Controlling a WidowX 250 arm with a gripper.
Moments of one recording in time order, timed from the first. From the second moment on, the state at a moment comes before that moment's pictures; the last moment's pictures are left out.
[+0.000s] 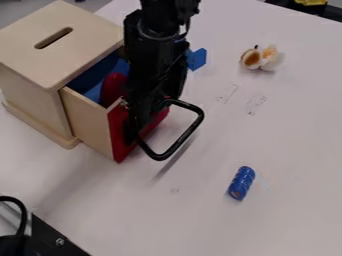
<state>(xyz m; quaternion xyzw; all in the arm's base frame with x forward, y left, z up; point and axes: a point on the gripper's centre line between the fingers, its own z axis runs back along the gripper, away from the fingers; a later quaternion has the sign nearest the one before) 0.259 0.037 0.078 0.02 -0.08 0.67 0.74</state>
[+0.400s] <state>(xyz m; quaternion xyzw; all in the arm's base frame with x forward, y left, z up) 0.254 0.061 0.081 0.04 -0.08 0.68 0.72</state>
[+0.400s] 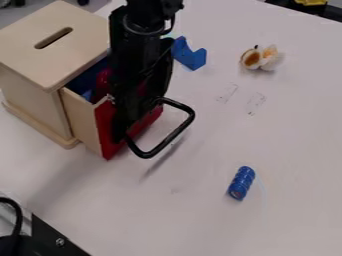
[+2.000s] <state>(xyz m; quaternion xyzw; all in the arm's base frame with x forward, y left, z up) 0.257 0.111 0.104 0.05 -0.10 0.69 0.71</state>
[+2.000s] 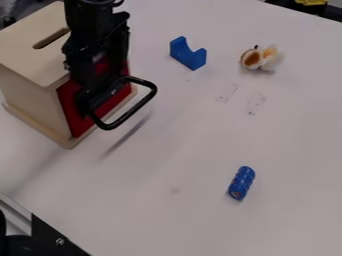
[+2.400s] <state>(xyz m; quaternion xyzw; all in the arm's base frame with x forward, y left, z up) 0.258 0.080 0.134 0.02 -0.11 0.67 0.73</state>
